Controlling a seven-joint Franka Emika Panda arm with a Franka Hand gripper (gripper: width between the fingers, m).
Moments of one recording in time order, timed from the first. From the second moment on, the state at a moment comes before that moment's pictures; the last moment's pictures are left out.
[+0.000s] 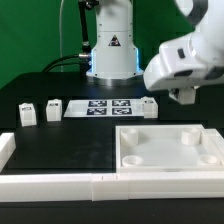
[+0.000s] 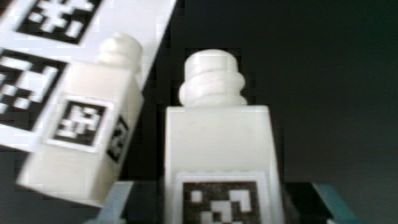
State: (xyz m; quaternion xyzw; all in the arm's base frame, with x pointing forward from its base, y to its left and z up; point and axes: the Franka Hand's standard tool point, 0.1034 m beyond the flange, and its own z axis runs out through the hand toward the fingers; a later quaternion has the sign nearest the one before) arm 0.370 0.138 0.066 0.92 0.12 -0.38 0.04
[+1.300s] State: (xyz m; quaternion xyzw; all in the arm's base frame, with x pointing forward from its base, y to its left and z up) arm 0.445 0.132 0.117 0.99 0.11 0.03 -0.01
